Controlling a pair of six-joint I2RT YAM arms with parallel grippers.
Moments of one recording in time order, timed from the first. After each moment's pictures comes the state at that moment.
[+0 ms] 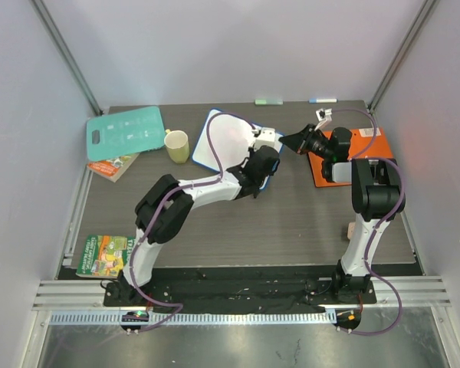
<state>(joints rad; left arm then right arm) -0.91 2.12 1.52 0.11 -0.53 -0.37 0.00 1.99 1.00 0.95 -0.85 0.60</state>
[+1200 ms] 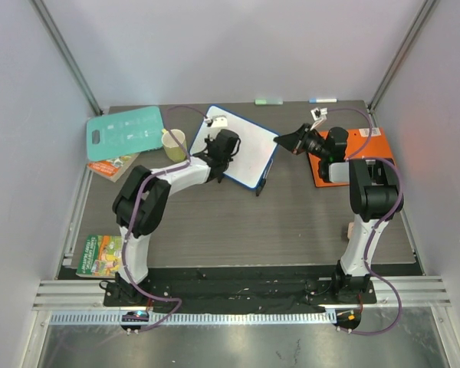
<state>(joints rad) -0.63 2.01 1.38 0.00 -0.54 -0.47 0.04 1.99 1.00 0.99 -0.88 0.63</state>
